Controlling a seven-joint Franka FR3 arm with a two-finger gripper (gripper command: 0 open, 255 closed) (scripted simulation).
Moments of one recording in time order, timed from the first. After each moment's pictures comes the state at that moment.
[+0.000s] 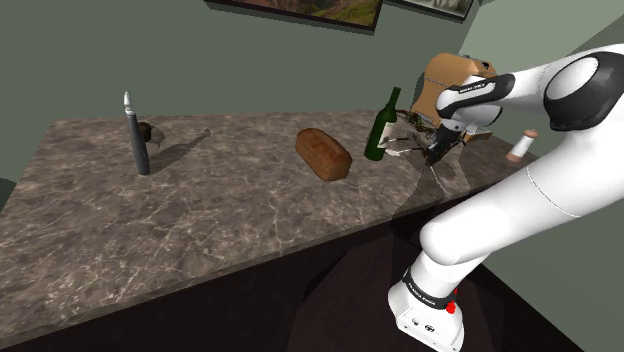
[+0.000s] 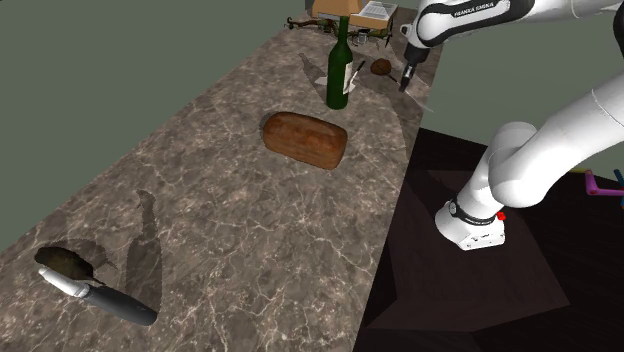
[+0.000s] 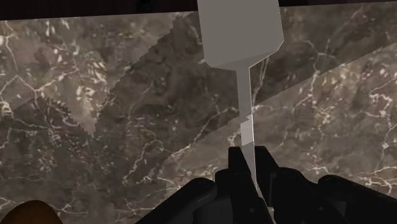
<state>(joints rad) -0.41 -0.36 -0.75 -2.38 -0.24 2.15 -0.59</state>
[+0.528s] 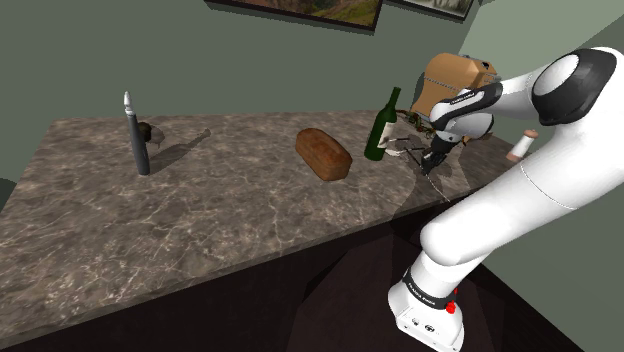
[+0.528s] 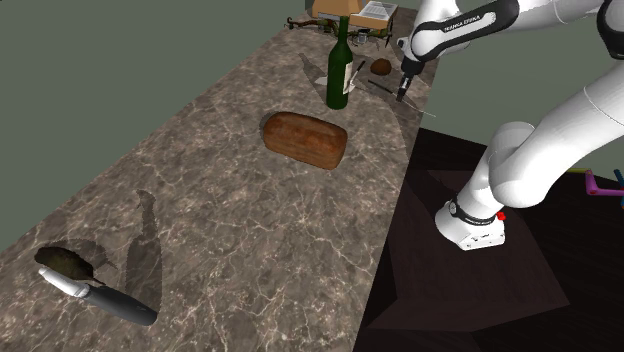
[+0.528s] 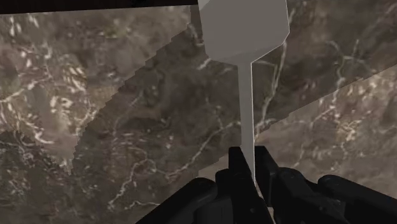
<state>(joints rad) -0.39 -0.29 -0.80 -2.44 -0.21 2.27 -0.62</state>
